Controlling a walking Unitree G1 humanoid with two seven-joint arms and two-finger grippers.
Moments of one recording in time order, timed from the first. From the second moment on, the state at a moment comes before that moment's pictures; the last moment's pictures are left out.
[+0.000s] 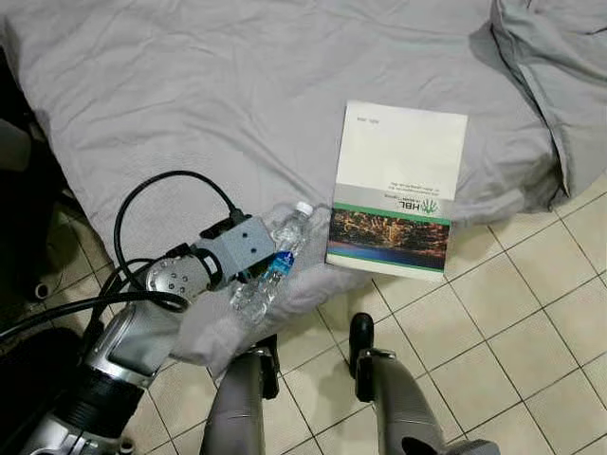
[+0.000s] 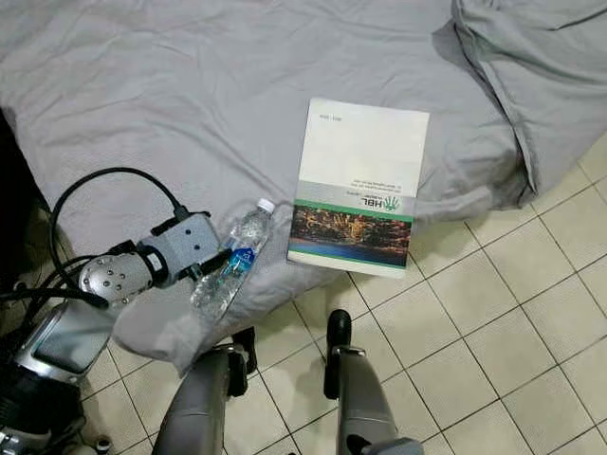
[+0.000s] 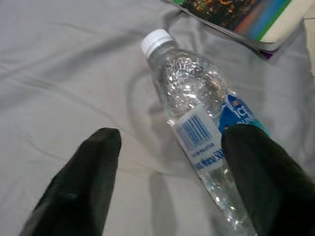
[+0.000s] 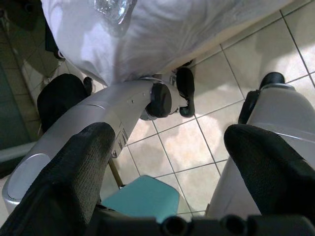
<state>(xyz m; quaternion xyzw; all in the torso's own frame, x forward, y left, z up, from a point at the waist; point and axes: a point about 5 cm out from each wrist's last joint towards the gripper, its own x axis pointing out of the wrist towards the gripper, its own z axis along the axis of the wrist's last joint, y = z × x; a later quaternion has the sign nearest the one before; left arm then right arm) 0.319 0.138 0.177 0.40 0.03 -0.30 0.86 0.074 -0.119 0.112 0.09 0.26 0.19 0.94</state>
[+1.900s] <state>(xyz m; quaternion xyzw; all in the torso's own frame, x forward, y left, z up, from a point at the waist) 0.311 0.101 0.099 0.54 0.03 -0.33 0.77 0.067 -0.120 0.109 0.09 0.28 0.20 0.94</state>
